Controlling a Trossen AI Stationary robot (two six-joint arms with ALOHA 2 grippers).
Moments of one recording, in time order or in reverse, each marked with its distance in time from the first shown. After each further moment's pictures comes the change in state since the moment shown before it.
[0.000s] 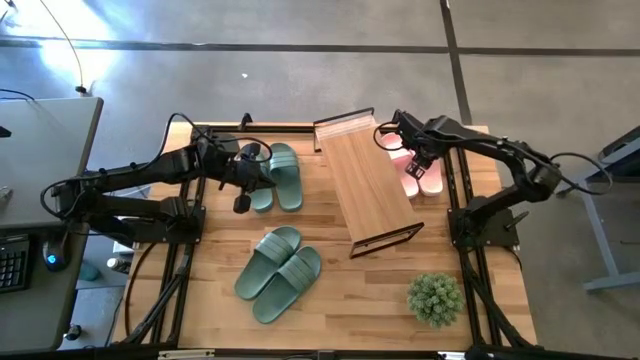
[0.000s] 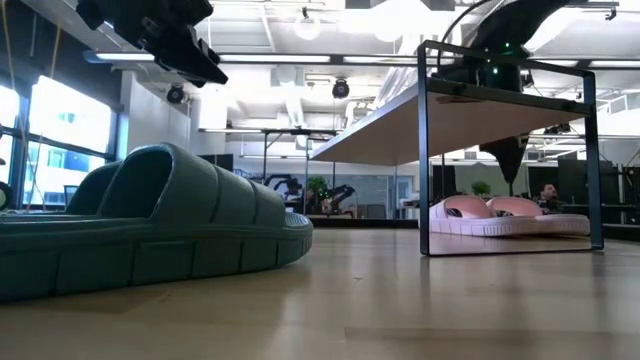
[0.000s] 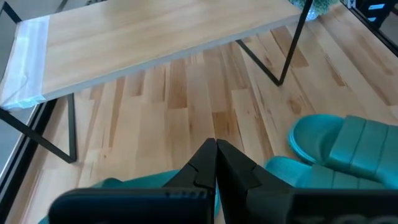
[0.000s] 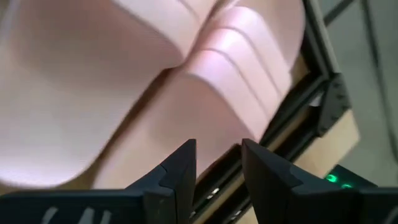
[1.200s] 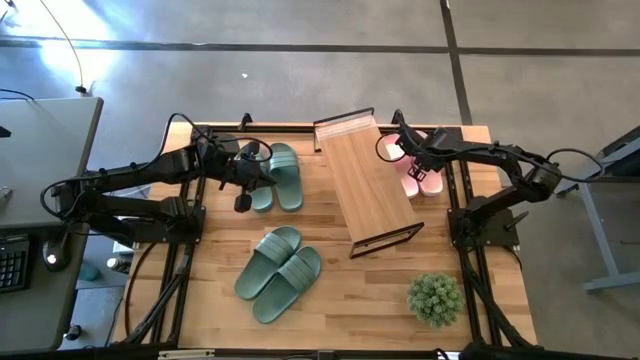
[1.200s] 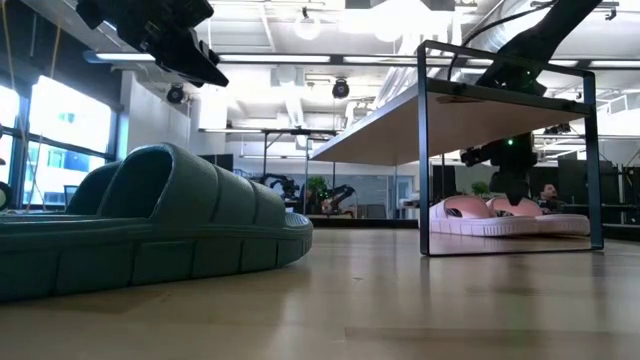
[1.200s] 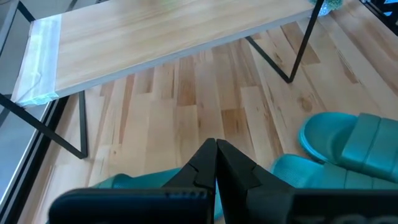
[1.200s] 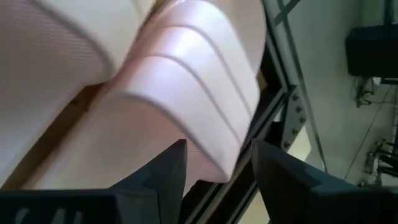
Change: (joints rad) left arm 0.000 0.000 0.000 0.000 -0.039 0.008; right arm 0.000 0.000 -0.242 0.367 0.245 -0.086
